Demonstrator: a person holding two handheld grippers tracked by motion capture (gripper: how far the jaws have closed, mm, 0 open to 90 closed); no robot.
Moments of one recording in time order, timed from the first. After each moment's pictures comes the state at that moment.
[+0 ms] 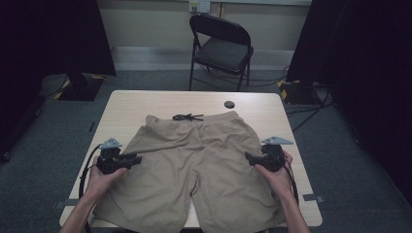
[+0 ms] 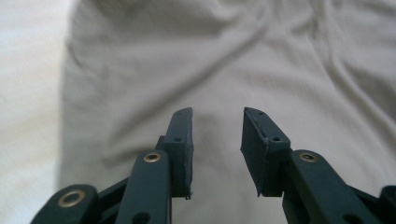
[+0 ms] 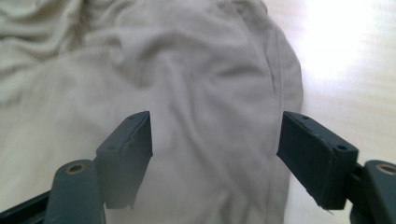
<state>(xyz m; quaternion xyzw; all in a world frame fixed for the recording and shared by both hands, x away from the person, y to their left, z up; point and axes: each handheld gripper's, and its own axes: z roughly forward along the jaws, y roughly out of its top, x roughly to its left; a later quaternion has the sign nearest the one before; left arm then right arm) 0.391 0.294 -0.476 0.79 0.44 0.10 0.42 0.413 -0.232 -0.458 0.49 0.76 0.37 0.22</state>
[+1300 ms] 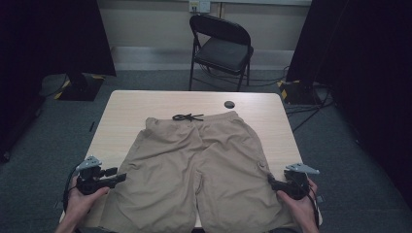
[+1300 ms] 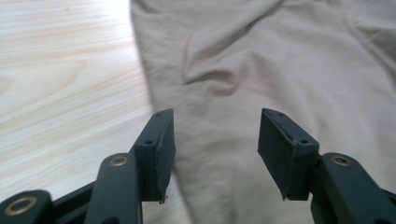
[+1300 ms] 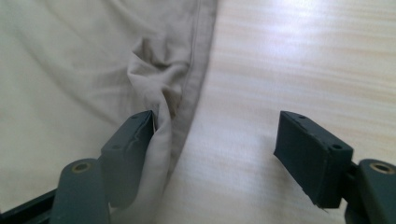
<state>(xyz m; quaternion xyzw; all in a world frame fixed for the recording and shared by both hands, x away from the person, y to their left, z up) 0.340 0.339 -0.489 0.76 0.48 0.13 0.42 0.345 -0.298 -0.490 0.55 0.73 0.34 0.23</state>
